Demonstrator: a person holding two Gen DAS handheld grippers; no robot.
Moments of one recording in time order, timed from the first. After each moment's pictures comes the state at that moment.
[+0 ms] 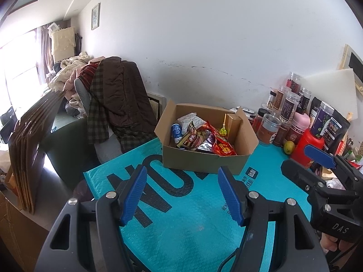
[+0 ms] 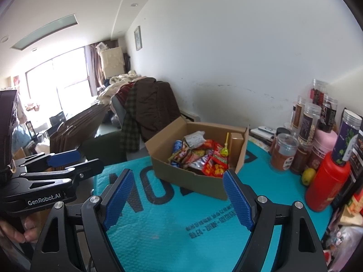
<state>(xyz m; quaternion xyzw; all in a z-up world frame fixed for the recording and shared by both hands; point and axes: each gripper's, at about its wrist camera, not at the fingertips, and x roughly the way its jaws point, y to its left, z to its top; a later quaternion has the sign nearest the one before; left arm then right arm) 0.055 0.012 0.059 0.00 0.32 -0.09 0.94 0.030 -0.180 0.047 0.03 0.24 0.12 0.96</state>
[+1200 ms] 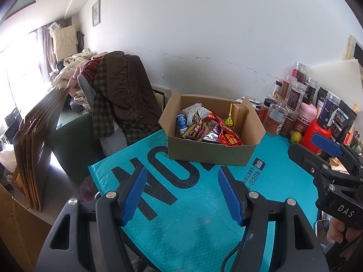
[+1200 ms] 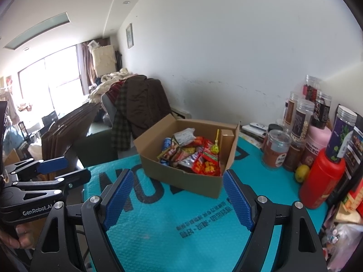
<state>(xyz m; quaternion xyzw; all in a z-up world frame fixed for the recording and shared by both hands) 0.054 0.011 0.050 0.02 0.34 -0.07 0.94 0.037 -0.187 0.041 0.03 0.25 0.10 0.96</state>
